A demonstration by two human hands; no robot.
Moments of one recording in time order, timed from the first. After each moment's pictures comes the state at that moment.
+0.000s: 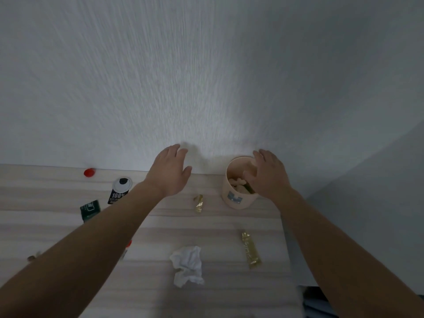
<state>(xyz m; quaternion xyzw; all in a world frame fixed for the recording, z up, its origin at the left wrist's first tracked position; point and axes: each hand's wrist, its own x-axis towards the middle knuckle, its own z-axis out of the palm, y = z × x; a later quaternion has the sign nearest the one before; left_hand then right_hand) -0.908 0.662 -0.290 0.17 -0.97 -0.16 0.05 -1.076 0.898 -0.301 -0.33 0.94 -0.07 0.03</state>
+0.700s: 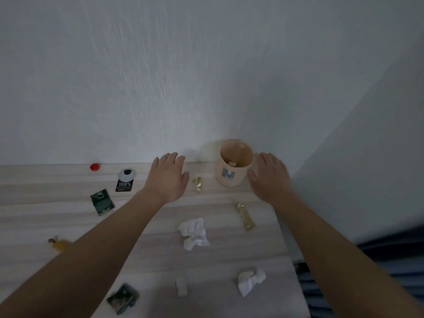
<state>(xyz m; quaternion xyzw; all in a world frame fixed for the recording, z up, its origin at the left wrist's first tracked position) -0.798 0.709 -0.274 0.13 -0.98 -0.12 0.06 -0.931 0.959 -0.251 -0.28 0.96 -0.03 -0.06</state>
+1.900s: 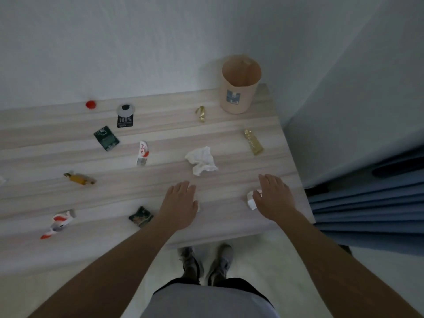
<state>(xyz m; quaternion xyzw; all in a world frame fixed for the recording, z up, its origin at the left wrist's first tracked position) -0.622 0.814 -0.435 0.08 -0.98 -0.10 -0.14 -0.749 1.065 -0.408 -0.21 0.96 -0.03 0.20</state>
